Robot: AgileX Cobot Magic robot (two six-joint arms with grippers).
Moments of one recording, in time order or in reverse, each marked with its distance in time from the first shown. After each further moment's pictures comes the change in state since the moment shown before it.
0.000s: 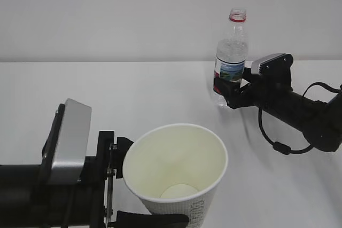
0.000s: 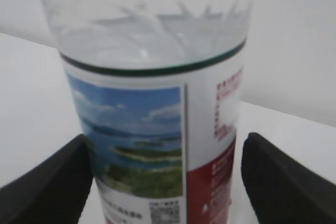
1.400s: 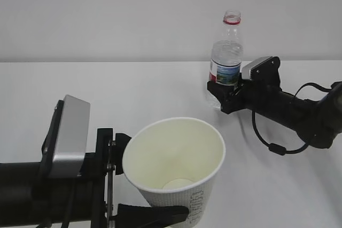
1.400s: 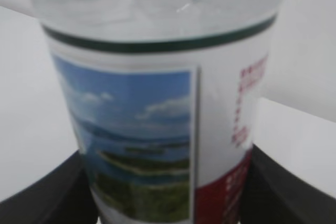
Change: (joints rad) left arm 0.000 0.000 0.000 -0.035 0.002 -0.001; right arm 0.006 0.066 -0.083 -0.132 0.007 0.026
